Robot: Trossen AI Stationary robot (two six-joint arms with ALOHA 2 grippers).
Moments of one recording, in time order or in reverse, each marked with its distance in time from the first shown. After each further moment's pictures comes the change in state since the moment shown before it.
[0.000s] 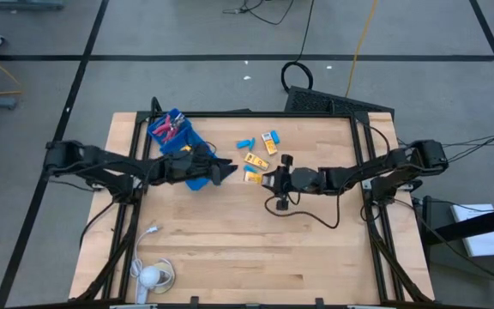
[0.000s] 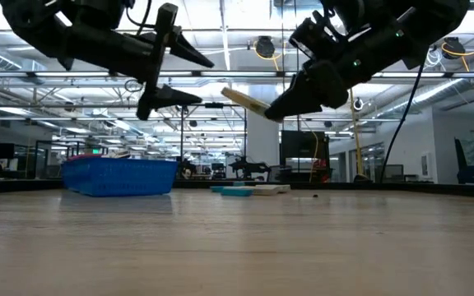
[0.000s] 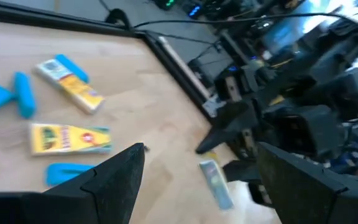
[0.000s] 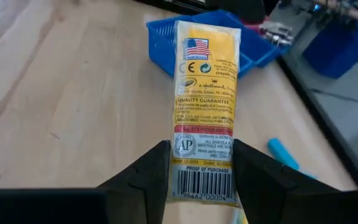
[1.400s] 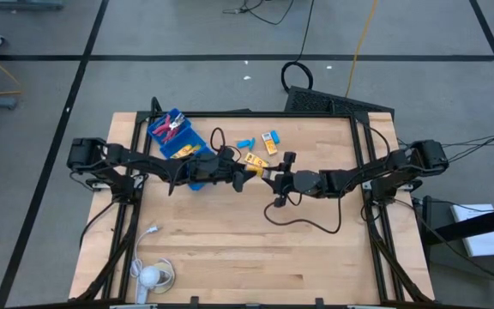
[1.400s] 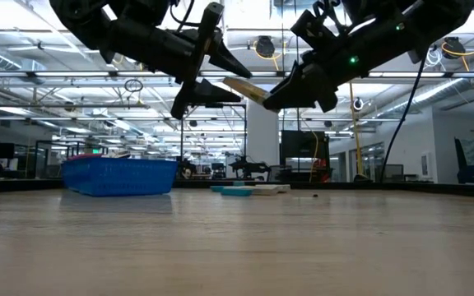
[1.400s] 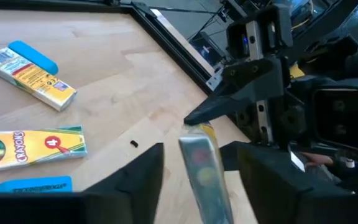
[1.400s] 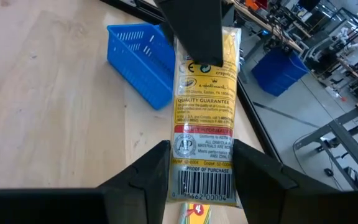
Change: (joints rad) left arm -0.031 0.237 0.263 -0.135 0.026 0.077; right arm 0.039 -0.001 0.001 0.072 0.204 -0.160
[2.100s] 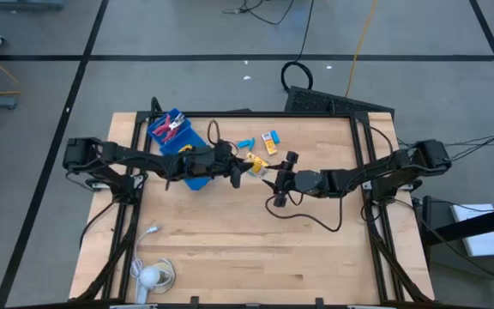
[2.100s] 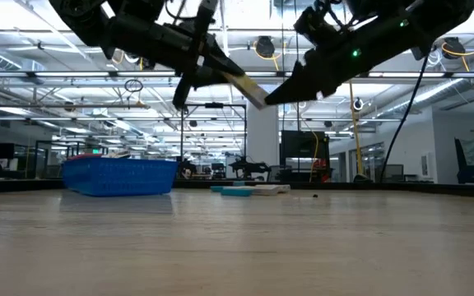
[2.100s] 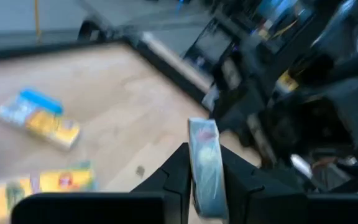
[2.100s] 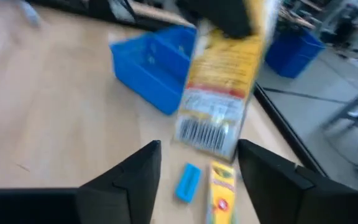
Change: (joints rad) left arm 0.049 -0.057 -0.001 0.011 0.027 0.138; right arm 0.012 -0.037 0.000 -0.045 -0.029 0.199
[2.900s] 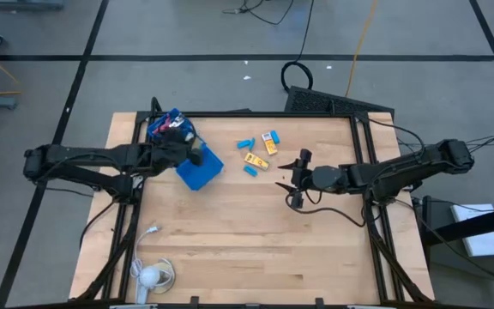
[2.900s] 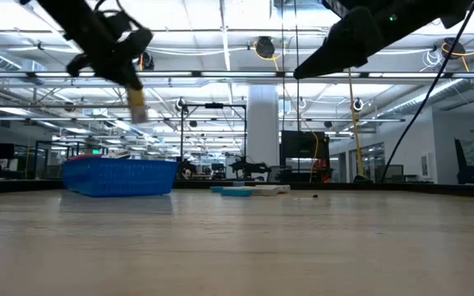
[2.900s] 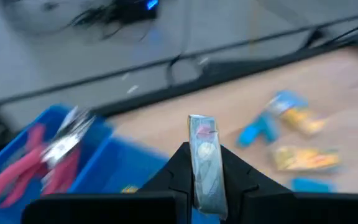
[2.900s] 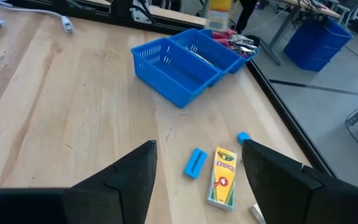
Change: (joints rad) left arm 0.003 -0.479 0.001 -1.056 -0.646 -0.129; right arm 0.025 -0.267 0.000 -0.315 -0.051 0.065
